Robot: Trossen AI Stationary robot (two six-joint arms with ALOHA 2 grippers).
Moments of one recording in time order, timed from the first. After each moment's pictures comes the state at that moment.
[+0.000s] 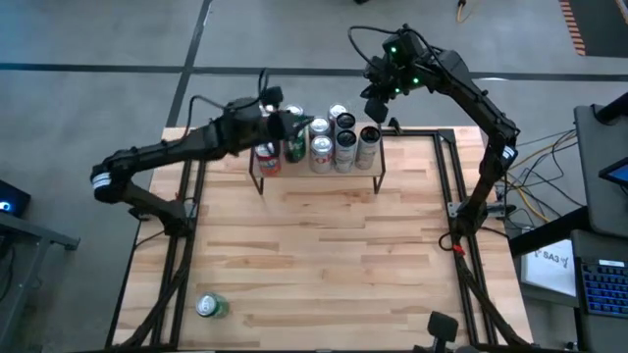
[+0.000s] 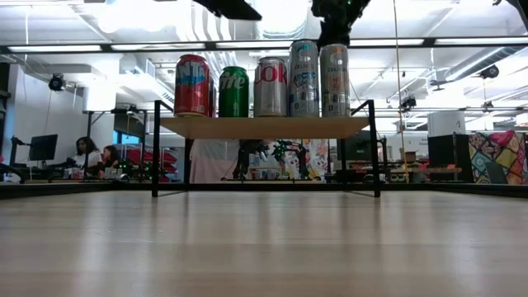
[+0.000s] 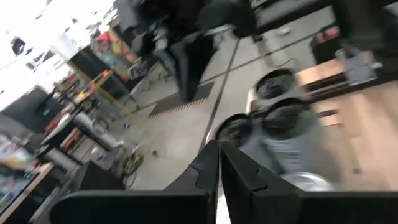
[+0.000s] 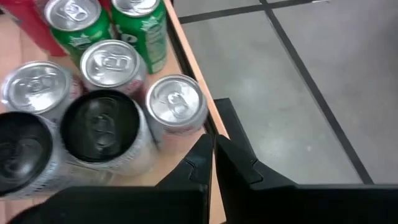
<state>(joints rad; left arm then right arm) 0.33 1.38 1.32 -0.10 -0.15 0.60 -0.73 1.75 2.14 -1.18 -0.21 -0.35</state>
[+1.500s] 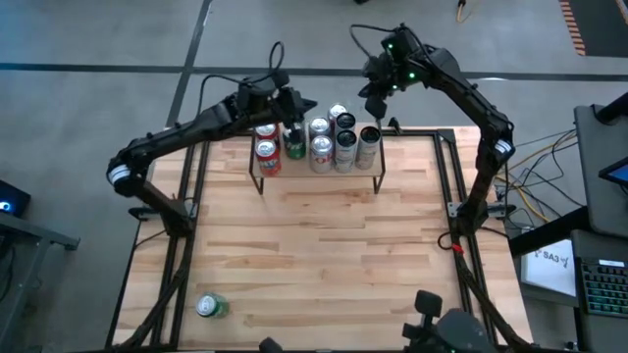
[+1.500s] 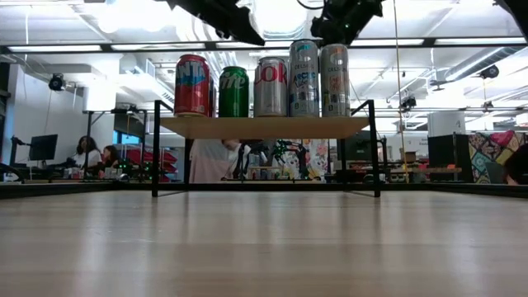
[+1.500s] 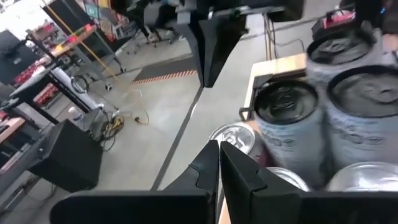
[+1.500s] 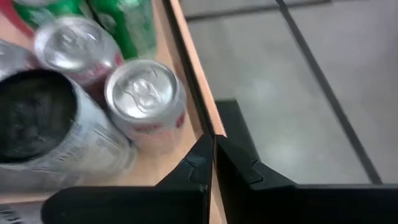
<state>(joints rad) 0.50 1.55 1.50 -0.24 -0.01 0.49 -0.83 1.80 2.06 -1.09 -0.32 -0.46</state>
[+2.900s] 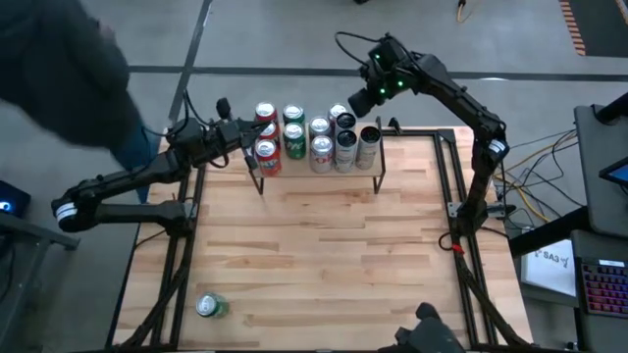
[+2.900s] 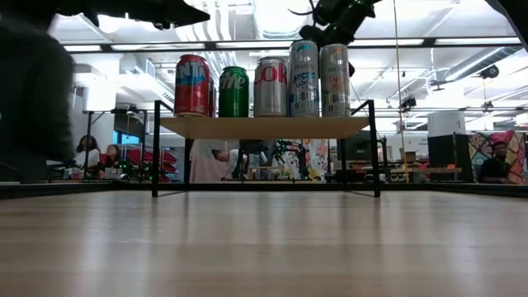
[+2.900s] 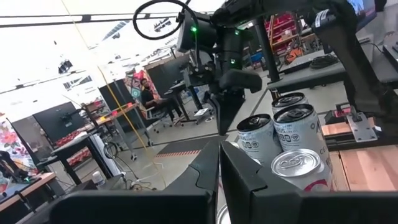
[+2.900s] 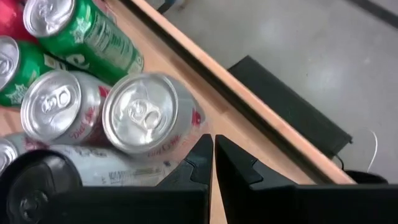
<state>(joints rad) 0.49 0.93 0.76 0.31 0.04 0.42 -0.77 1.83 2.05 -1.12 -0.23 0.11</state>
